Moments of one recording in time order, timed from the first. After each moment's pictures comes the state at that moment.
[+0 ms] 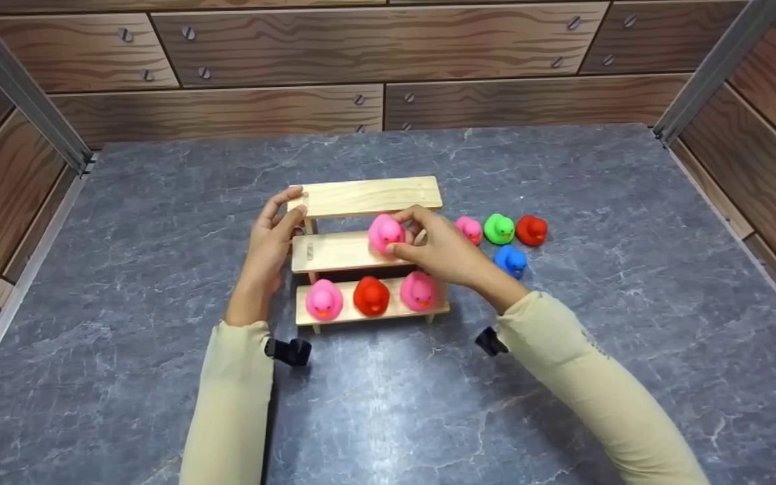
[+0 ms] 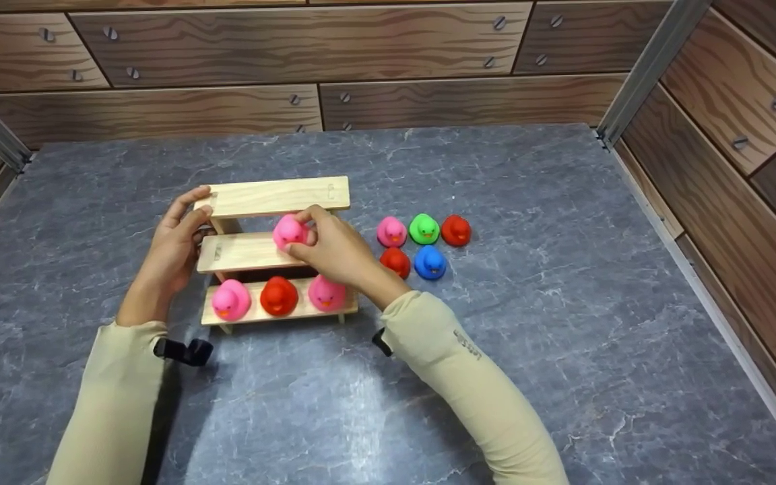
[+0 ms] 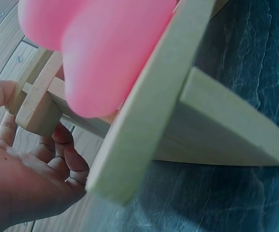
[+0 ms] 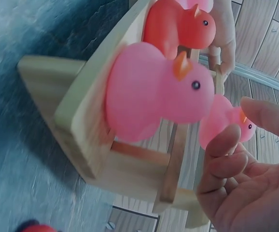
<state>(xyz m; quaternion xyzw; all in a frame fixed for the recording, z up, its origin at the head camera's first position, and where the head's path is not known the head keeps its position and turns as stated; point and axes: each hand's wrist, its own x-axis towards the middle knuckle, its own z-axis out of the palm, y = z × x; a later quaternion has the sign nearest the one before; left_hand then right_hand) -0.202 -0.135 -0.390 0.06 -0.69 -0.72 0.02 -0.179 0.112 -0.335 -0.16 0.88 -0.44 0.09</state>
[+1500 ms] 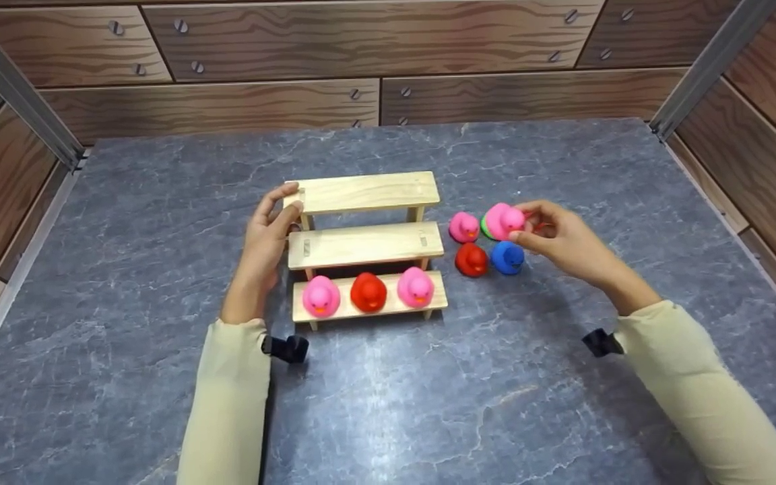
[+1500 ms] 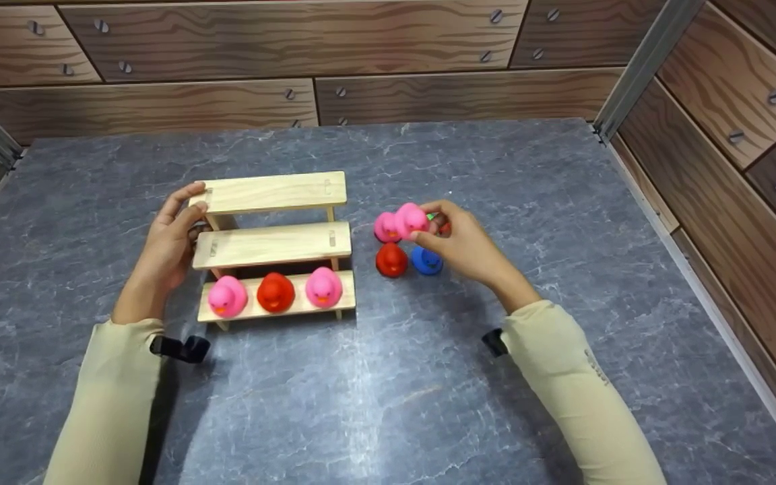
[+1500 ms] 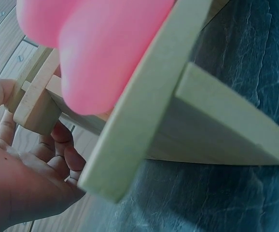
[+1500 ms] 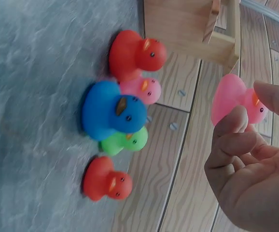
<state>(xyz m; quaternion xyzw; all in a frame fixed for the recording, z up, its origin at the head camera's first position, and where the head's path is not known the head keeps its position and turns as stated) -0.202 -0.135 -0.390 0.07 -0.68 -0.73 0.00 -0.176 0.259 -0.338 -0.11 0.89 -0.44 0.07</state>
